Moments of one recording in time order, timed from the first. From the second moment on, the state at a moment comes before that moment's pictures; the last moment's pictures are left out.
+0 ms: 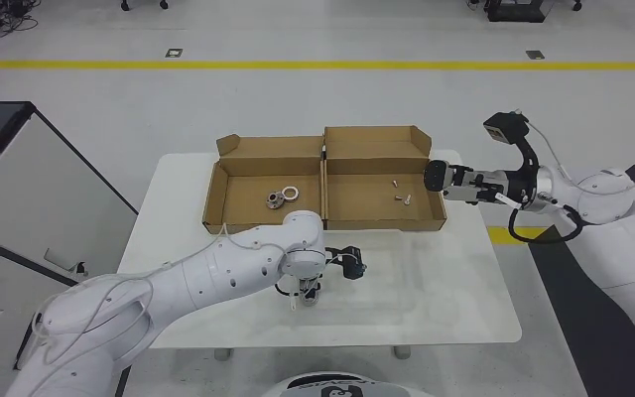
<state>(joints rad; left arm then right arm) 0.63 -1.21 -0.17 -1.54 0.64 -0.38 -1.44 -1.08 -0.62 1.15 -1.55 0.62 -0.71 1.11</state>
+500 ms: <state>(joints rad) 0.64 -1.22 -0.17 -1.51 0.64 -0.38 -1.44 -1.08 -0.62 1.15 -1.55 0.62 -0.71 1.11</state>
